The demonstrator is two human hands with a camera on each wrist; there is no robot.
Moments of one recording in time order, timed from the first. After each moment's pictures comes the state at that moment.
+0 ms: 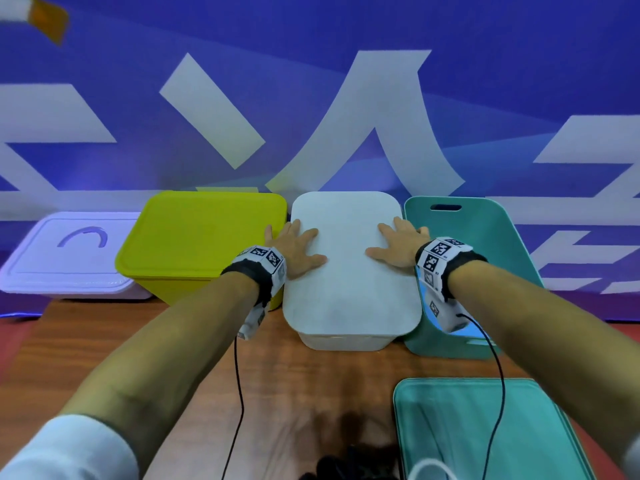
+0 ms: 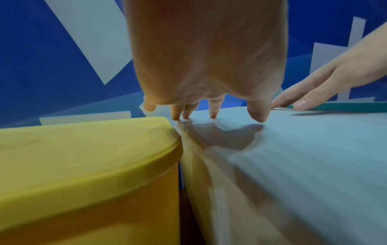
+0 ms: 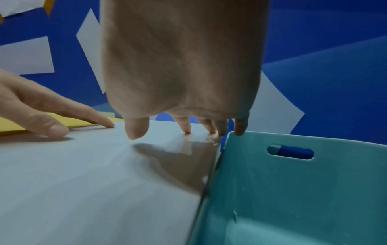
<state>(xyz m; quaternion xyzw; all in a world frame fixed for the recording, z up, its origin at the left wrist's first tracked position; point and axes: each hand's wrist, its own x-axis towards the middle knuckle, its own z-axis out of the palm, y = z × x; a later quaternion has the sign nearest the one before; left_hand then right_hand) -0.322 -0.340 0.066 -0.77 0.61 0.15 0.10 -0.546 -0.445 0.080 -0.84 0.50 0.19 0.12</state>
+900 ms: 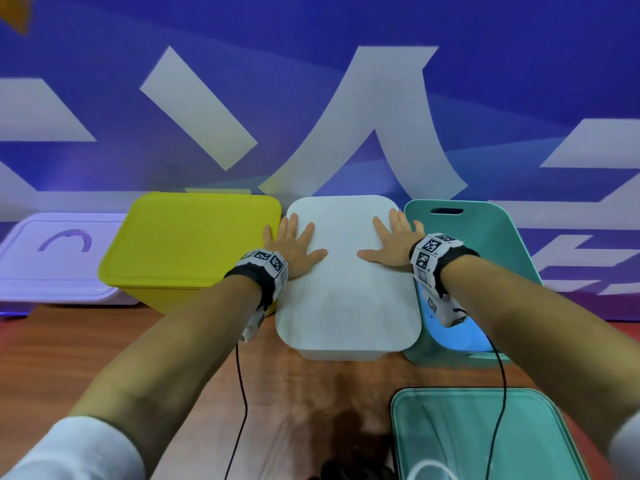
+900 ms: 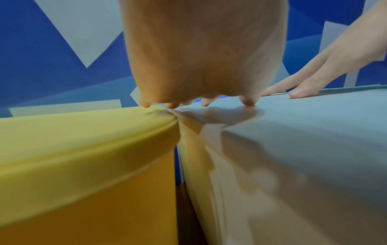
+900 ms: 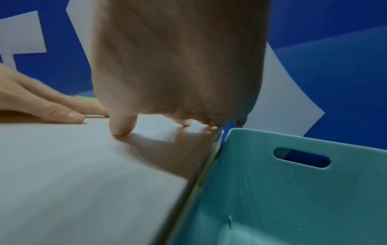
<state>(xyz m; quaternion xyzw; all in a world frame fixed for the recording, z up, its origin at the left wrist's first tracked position) -0.320 -0.365 0.049 -0.77 0.60 0.17 0.11 -0.533 -0.476 0.068 -0.84 0.48 0.24 0.12</state>
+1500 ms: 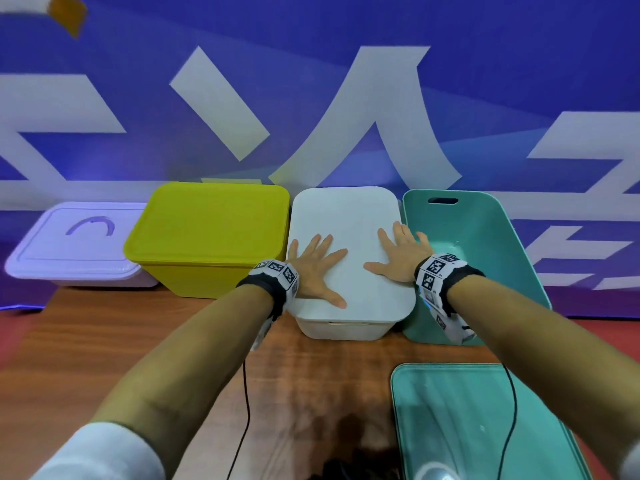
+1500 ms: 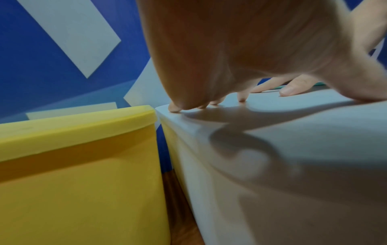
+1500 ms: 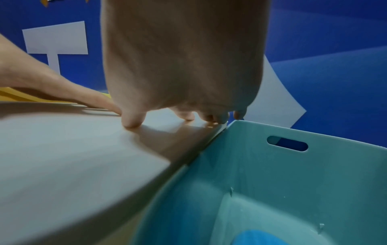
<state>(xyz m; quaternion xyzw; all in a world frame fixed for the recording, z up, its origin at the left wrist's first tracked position) -0.360 -0.302 0.049 -0.66 0.70 0.23 0.12 -0.563 -0.410 0.057 -0.85 0.47 0.21 0.06</state>
